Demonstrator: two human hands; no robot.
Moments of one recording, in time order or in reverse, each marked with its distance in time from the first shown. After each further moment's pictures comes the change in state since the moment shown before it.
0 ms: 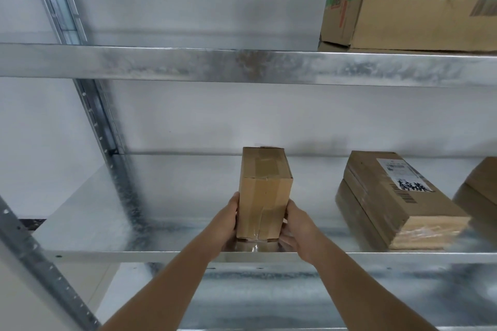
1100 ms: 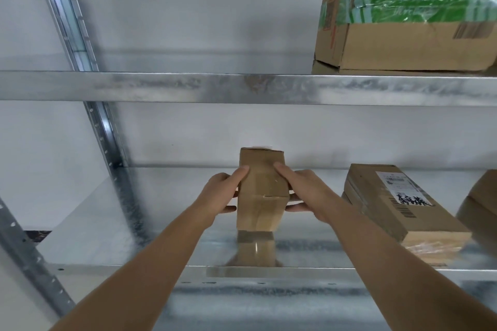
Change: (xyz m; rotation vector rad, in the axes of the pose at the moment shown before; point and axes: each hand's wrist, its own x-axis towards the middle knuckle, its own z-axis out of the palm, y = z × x) left_hand -0.013 0.083 -0.013 0.239 0.151 0.205; right_hand -0.009 -0.092 -0.021 -0.390 -0.071 -0.318
